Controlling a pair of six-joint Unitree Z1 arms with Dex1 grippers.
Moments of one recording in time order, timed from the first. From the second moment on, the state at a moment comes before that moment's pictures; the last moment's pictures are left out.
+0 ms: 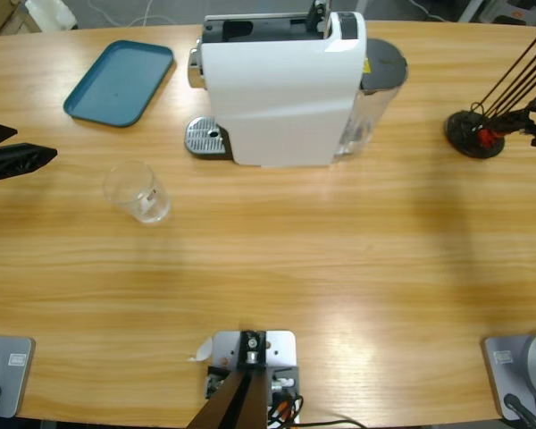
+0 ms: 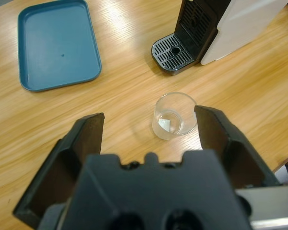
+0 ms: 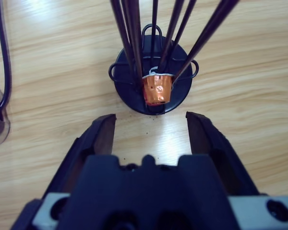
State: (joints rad) arm 0 -0.62 1.03 -0.66 0.28 0.05 -0.11; arm 1 0.19 1.46 -0.76 0.31 -0.21 0.31
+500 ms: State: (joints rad) arm 0 -0.62 1.03 -0.66 0.28 0.05 -0.11; arm 1 0.15 1.54 -0.76 0.26 -0.21 0.31
